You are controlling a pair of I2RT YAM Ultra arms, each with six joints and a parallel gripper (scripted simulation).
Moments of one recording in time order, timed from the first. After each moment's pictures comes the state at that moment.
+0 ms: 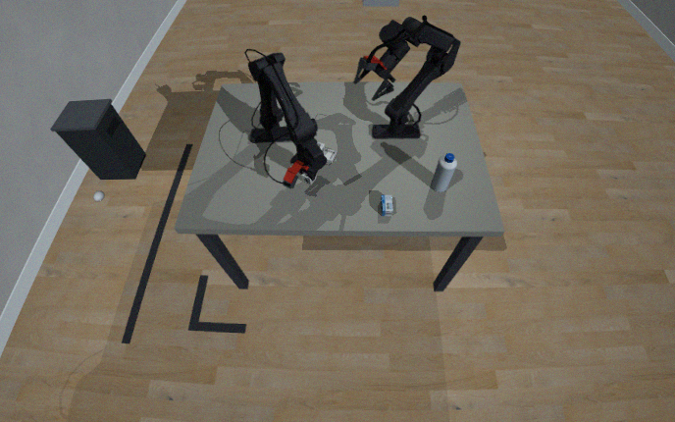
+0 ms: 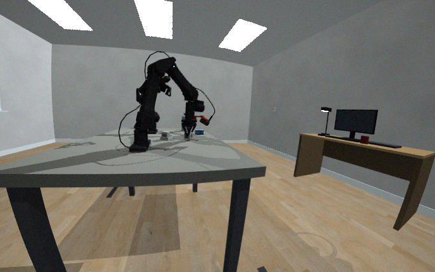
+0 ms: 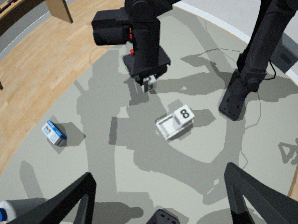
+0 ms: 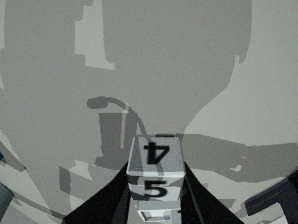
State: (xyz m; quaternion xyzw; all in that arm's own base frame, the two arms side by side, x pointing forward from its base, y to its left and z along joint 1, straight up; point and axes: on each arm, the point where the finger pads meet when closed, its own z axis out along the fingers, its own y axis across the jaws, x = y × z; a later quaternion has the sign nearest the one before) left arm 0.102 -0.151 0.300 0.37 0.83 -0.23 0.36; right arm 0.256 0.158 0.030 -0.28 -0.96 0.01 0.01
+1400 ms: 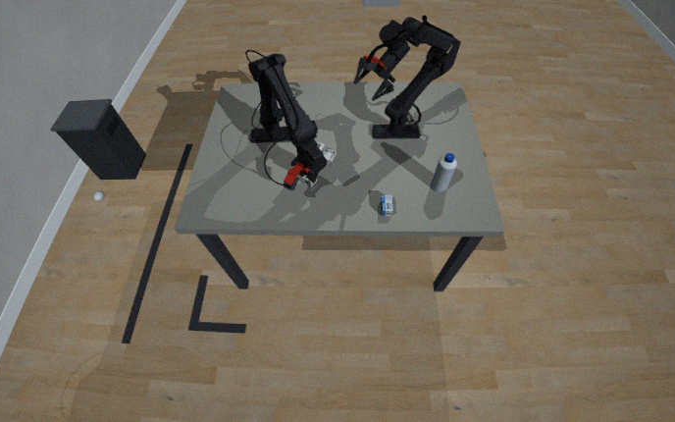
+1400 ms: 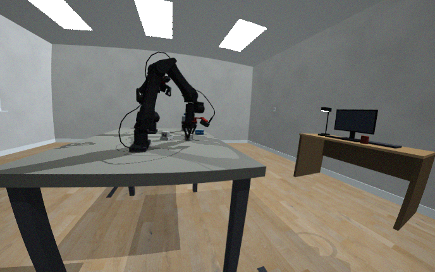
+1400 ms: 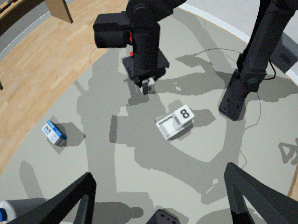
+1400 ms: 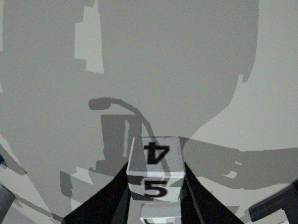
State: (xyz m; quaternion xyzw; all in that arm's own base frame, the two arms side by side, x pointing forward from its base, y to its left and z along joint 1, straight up) left arm 0.102 -0.151 0.300 0.37 0.83 -0.23 0.36; right arm 0.259 0.160 0.020 -0.28 -0.96 0.00 0.00
